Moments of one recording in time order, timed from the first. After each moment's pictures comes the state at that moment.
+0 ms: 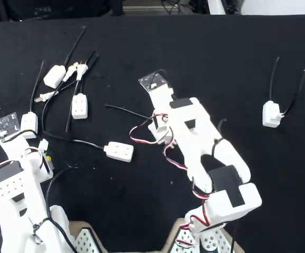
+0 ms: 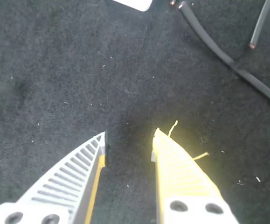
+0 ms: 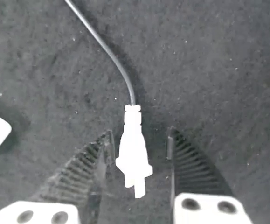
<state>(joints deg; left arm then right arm) -34.5 -50.4 71.5 53.8 -5.1 -15.4 5.4 30.5 53.1 14.0</state>
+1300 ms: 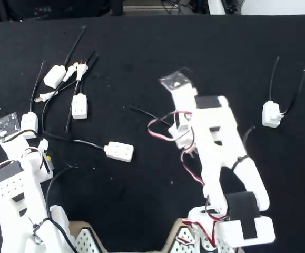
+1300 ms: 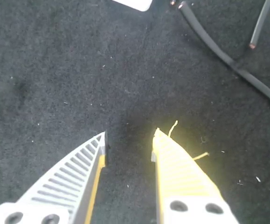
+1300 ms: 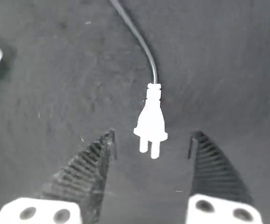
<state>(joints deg) -34.5 -50.4 71.5 53.8 -5.1 -6.9 -9.4 32.0 71.2 20.1</state>
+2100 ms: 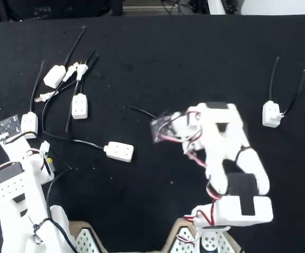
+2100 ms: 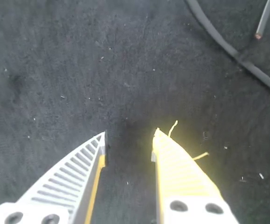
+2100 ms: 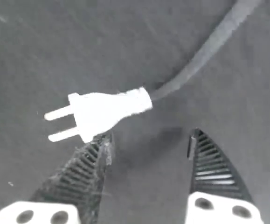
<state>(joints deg) -34.4 -50.4 72.8 53.5 -5.1 0.5 0.6 36.9 52.4 101.1</state>
